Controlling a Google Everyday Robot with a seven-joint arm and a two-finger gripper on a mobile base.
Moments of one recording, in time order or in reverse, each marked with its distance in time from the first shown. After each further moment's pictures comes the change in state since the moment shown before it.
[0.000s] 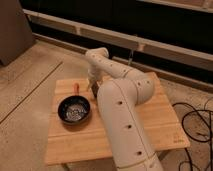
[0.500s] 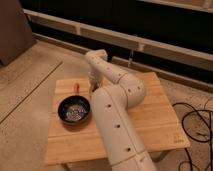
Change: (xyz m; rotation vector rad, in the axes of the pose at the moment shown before) arm 0.004 0.000 0.022 0.008 0.097 -0.074
